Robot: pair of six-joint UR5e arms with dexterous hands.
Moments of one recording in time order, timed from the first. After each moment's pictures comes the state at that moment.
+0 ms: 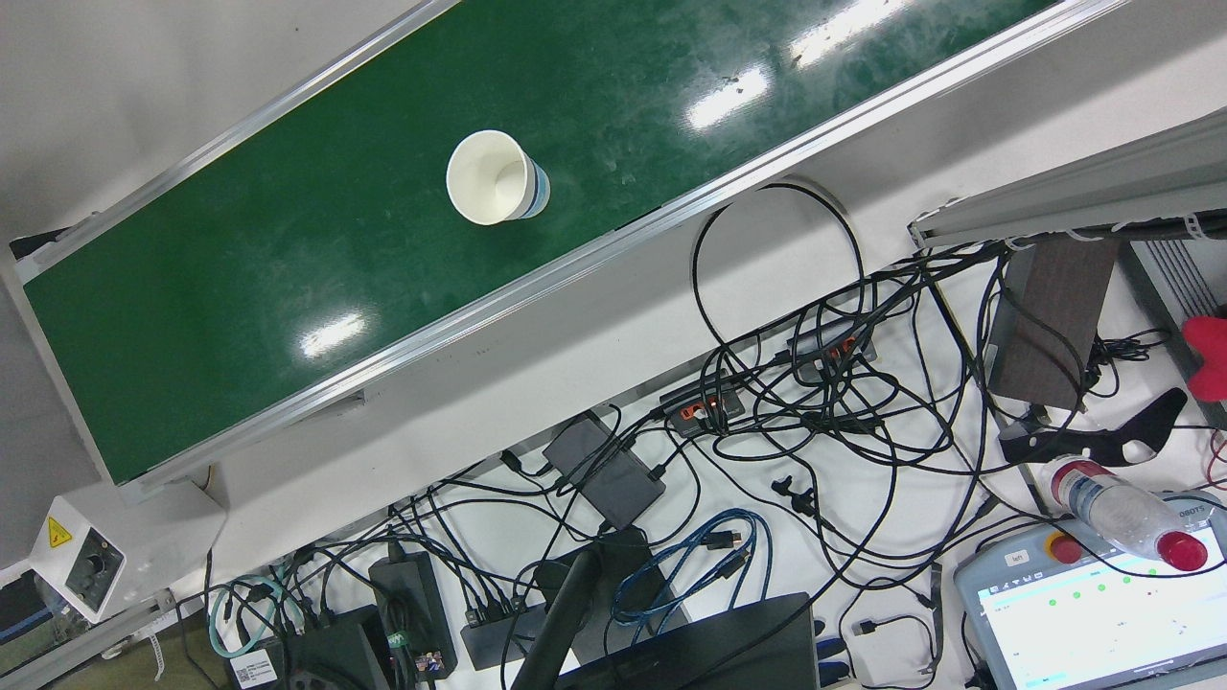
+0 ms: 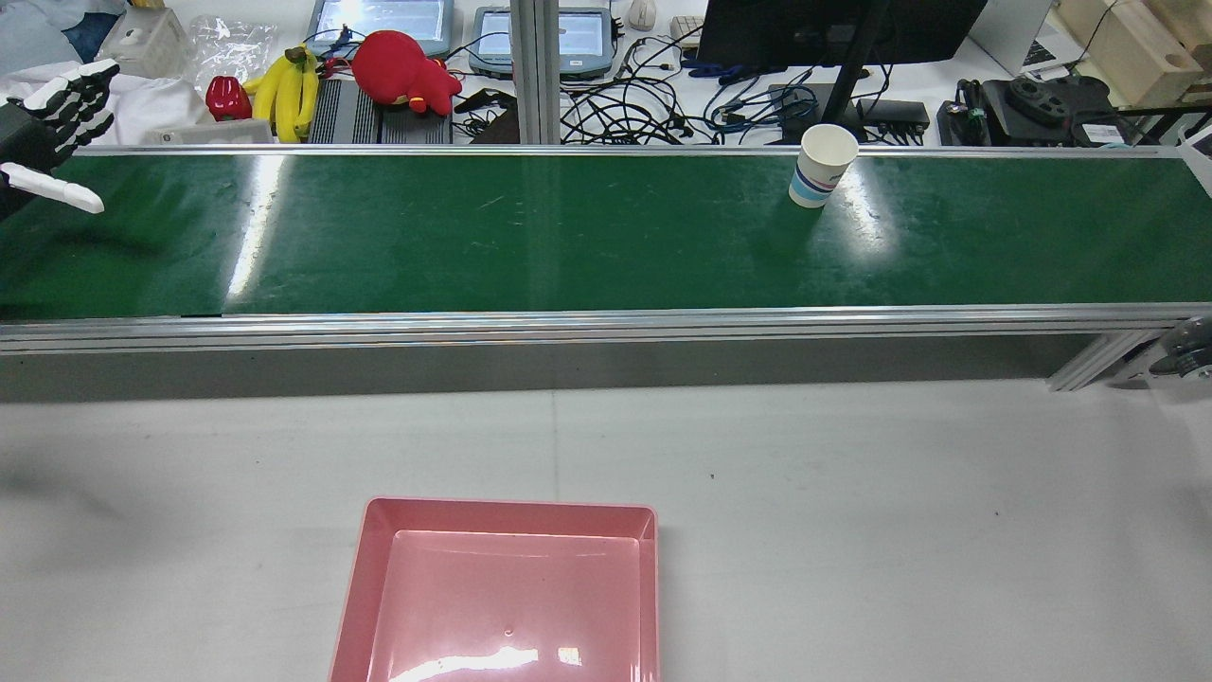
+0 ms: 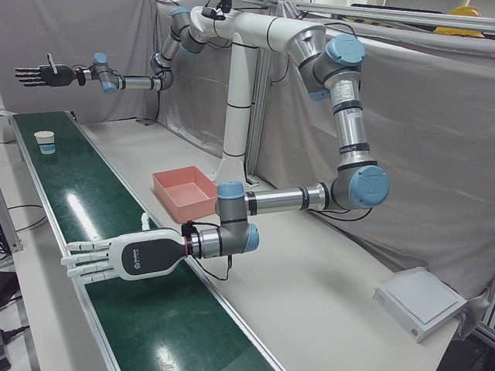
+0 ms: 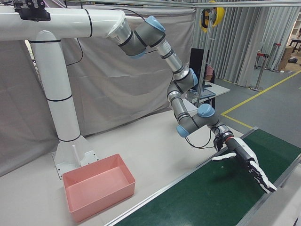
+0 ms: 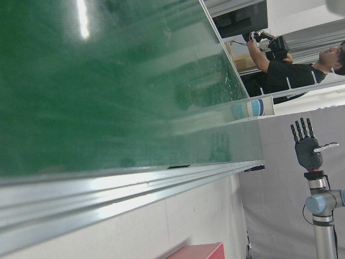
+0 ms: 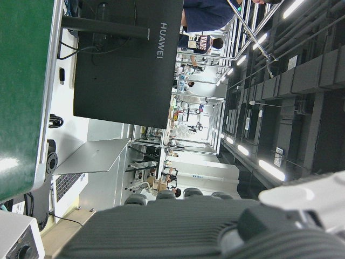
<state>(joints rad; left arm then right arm) -1.14 -1.84 -1.56 0.01 1.45 0.49 1.59 -1.56 1.65 -3.29 -1.58 -0.10</state>
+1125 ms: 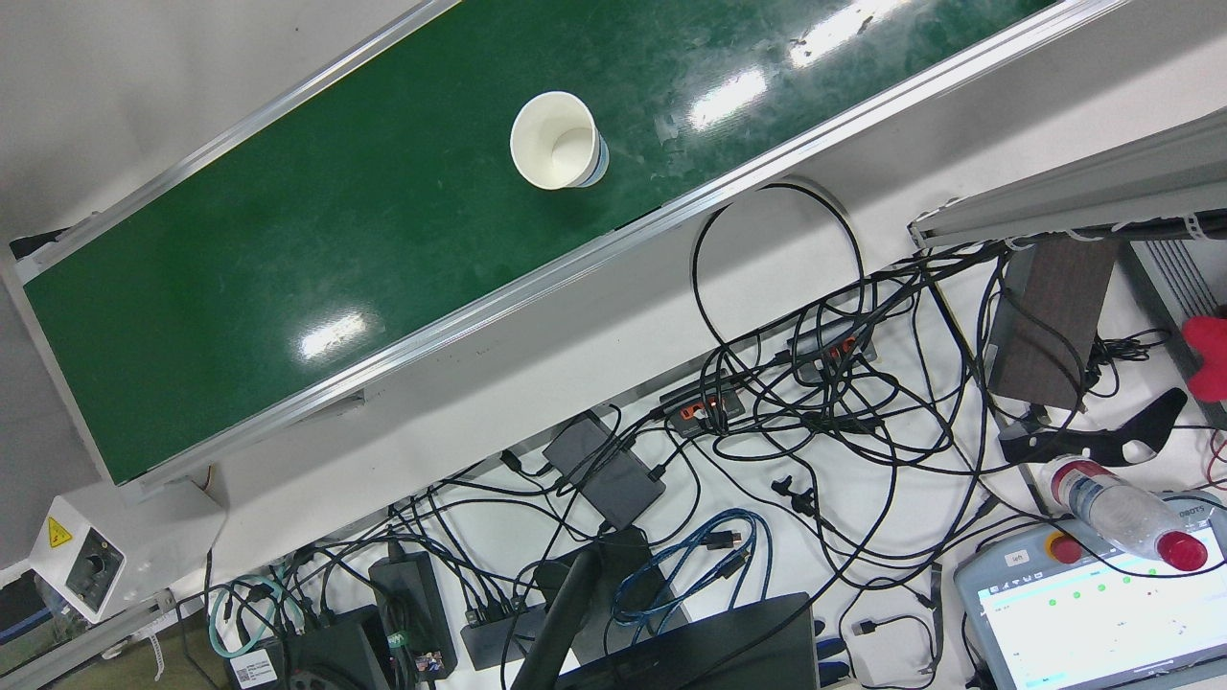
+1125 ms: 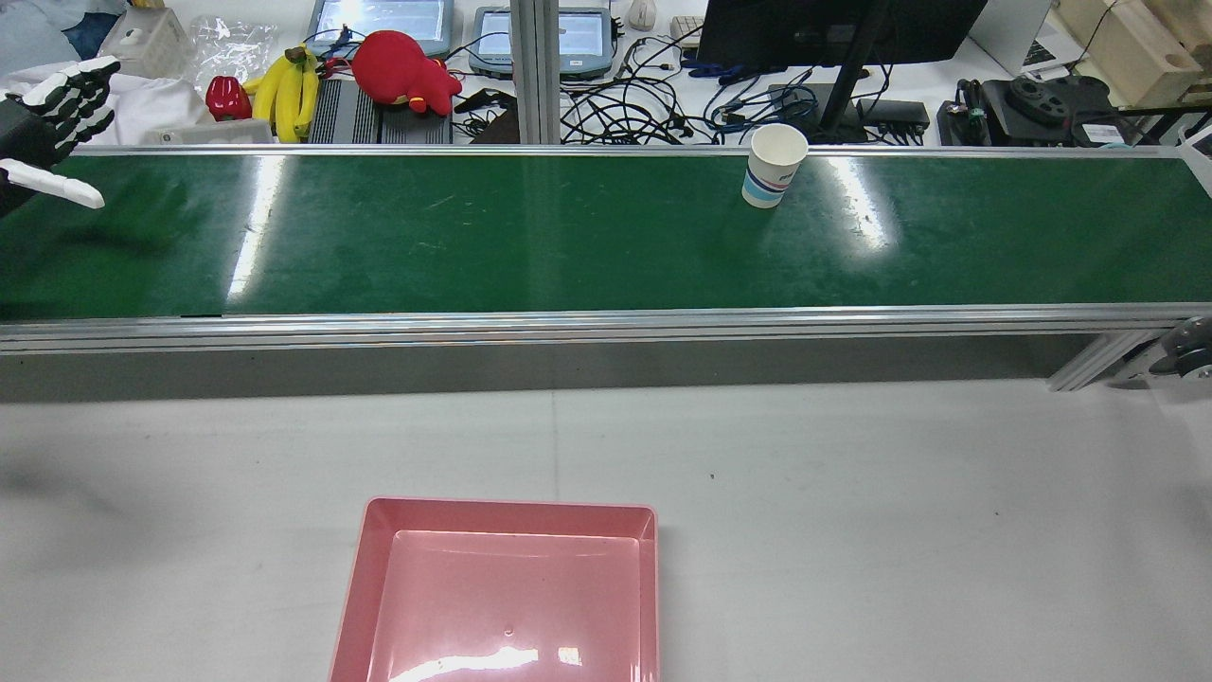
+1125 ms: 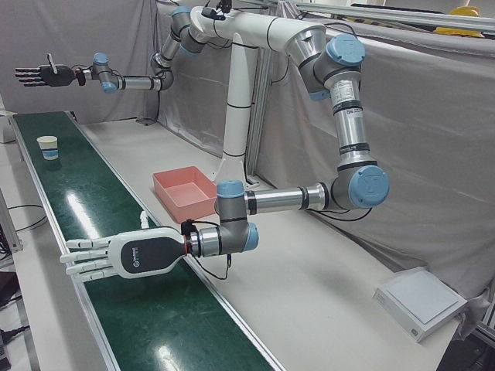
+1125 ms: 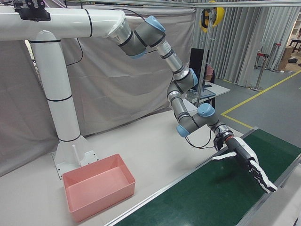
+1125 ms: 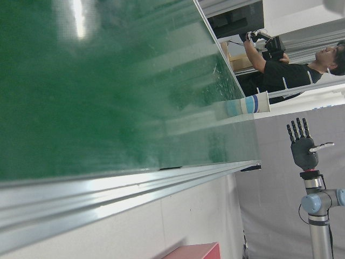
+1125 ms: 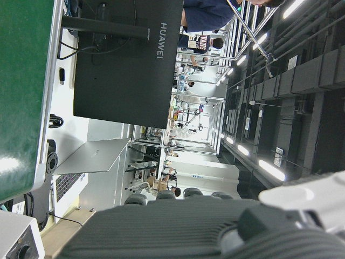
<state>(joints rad) -1.14 -1.84 -1.57 0.01 1.45 0.48 1.59 -1.56 1.65 -3.29 -1.58 -0.10</state>
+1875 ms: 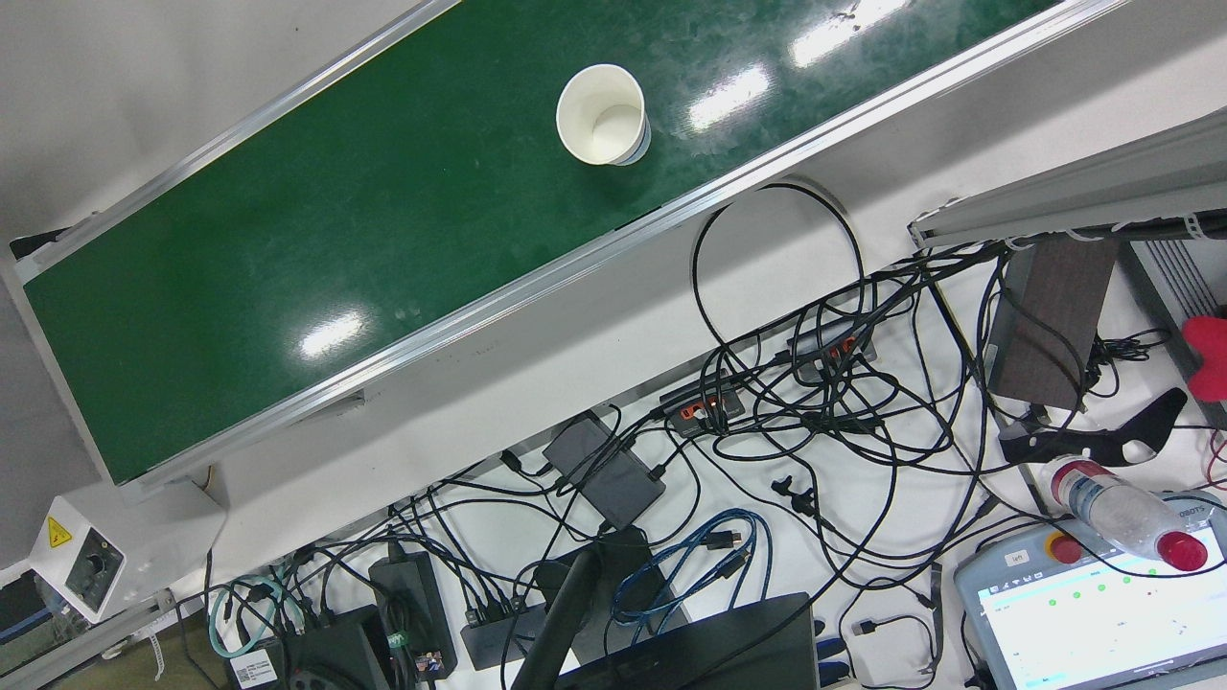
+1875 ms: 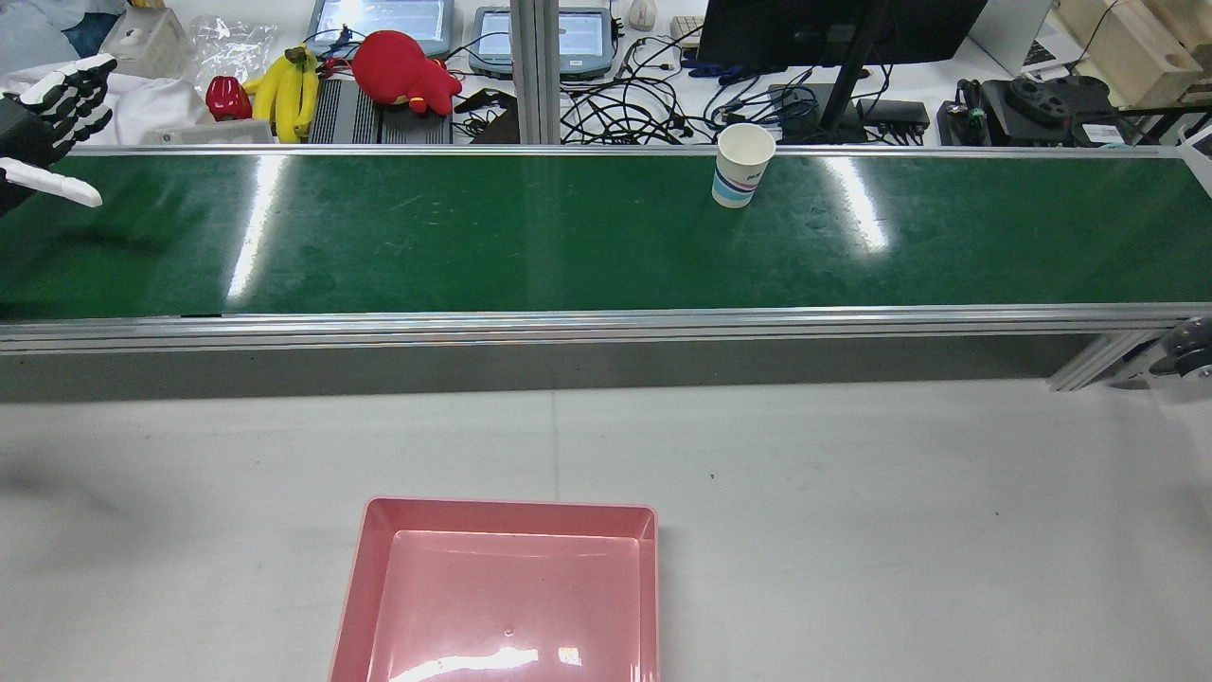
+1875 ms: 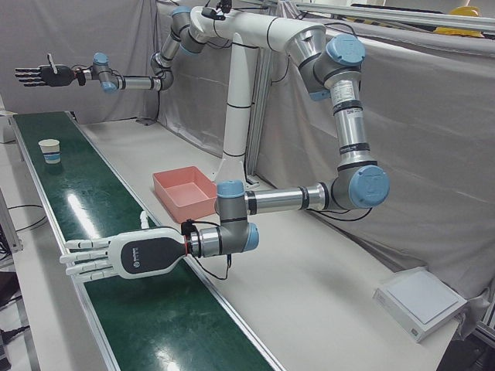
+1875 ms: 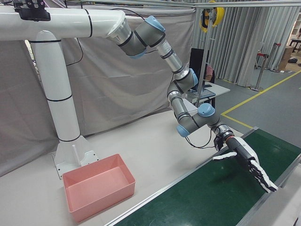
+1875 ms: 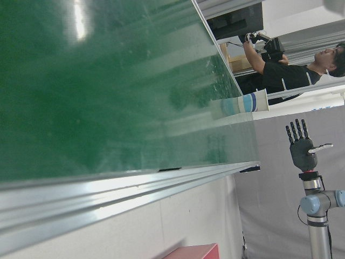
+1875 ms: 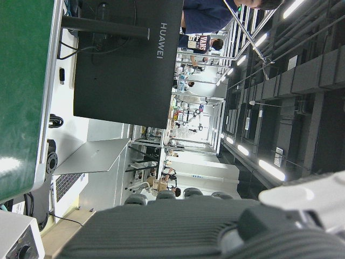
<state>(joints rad) -1.14 -1.84 -1.57 0.01 1.45 0.47 1.59 -1.56 1.65 -3.29 -1.58 -0.10</state>
